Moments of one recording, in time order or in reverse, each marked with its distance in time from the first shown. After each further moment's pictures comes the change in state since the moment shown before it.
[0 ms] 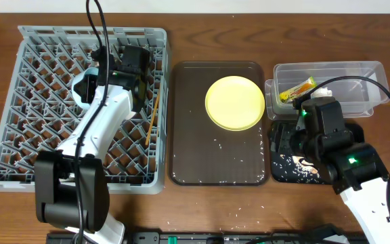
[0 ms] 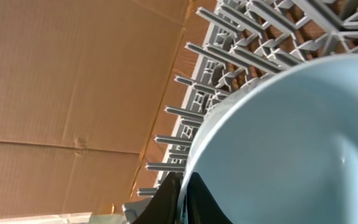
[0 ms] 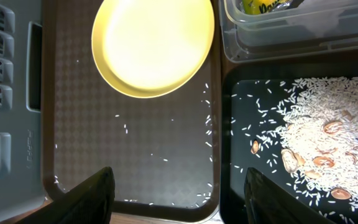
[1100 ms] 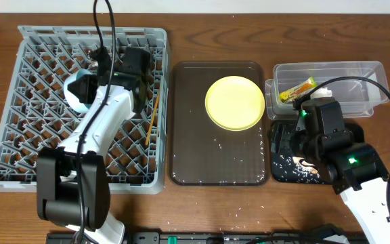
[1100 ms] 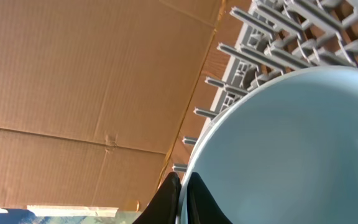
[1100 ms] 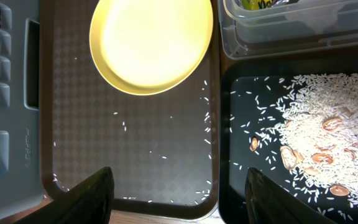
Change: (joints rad) left arm -0.003 0.014 -0.029 0.013 -0.129 0.000; right arm 0.000 0.000 0.000 -0.010 0.000 0.000
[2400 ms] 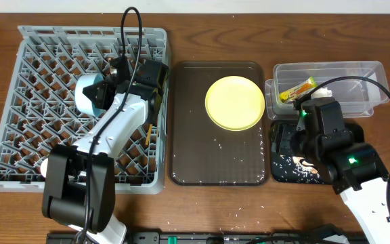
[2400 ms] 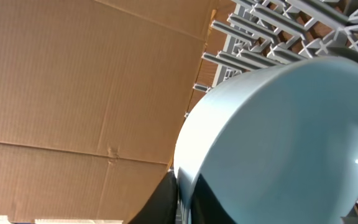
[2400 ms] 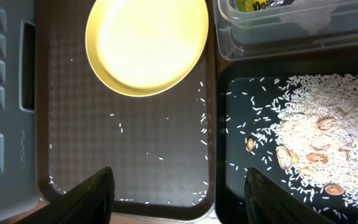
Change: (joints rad) left arm -0.103 0.001 -0.072 0.038 -0.045 0.002; right arm 0.000 0.000 0.000 -0.002 0.015 0.000
